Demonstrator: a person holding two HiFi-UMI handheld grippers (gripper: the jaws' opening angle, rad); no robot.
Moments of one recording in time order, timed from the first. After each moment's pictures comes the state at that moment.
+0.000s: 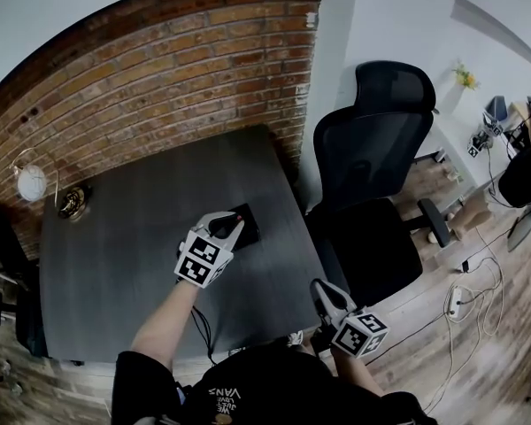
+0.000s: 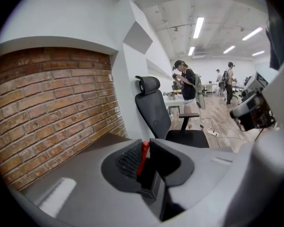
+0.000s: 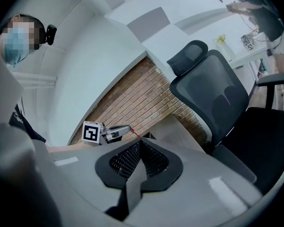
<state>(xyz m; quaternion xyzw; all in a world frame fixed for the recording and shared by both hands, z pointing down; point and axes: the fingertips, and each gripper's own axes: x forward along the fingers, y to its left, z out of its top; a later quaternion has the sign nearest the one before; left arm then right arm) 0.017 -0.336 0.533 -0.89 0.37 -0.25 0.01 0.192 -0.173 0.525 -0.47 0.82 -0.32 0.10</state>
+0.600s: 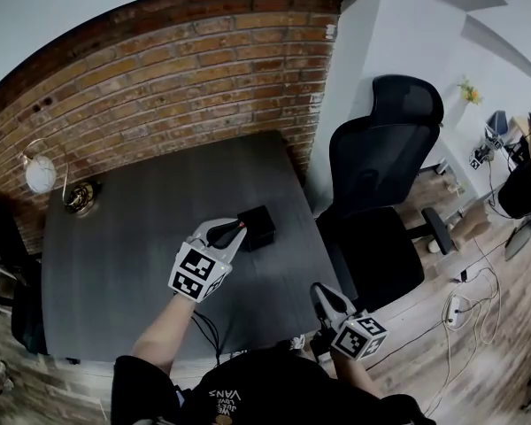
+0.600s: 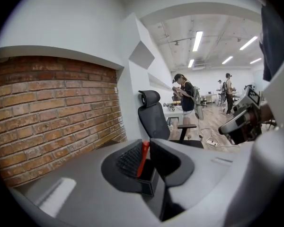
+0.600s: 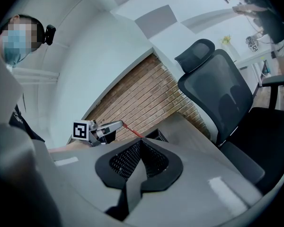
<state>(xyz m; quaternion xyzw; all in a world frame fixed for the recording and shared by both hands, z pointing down) -0.027 -0.297 0.487 -0.91 0.37 -0.18 0.02 0.145 -0.163 0.518 -0.46 0.82 -0.31 0.09</state>
